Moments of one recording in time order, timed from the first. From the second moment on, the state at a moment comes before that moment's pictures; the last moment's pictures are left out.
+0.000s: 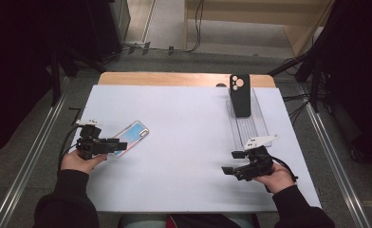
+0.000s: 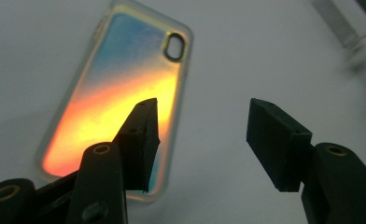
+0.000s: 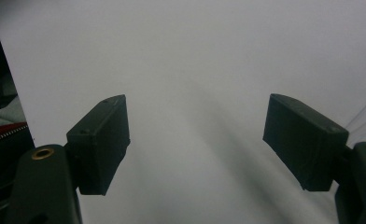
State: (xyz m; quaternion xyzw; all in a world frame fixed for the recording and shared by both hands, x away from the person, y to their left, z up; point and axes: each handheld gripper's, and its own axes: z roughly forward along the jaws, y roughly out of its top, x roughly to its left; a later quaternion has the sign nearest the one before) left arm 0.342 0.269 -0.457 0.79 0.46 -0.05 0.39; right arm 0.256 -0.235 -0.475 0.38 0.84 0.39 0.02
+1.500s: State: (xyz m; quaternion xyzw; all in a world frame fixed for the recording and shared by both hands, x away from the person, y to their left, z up) left arm 0.274 0.218 -0.443 0.83 0.36 -0.09 0.41; right arm 0.240 -0.247 -0.472 0.38 0.83 0.40 0.02
